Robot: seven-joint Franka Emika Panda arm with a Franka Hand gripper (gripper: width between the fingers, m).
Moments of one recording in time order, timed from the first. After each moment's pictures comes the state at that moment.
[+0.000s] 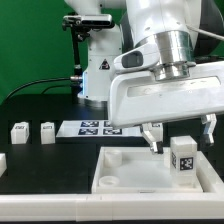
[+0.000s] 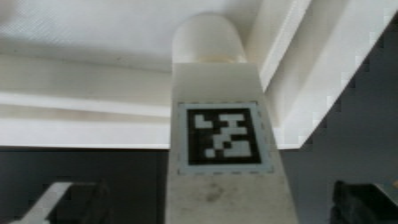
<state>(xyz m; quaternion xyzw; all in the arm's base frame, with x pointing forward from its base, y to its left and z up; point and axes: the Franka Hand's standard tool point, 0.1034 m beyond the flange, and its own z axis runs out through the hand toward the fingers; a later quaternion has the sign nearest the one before) 0.629 0.098 0.082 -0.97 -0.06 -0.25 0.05</state>
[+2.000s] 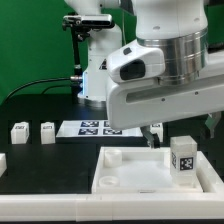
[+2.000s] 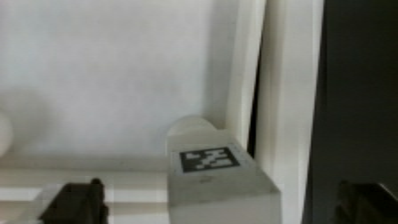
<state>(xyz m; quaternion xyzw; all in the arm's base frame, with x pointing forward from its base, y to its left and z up) 0.629 0.096 0.090 -0.99 -0.02 0.07 0.09</state>
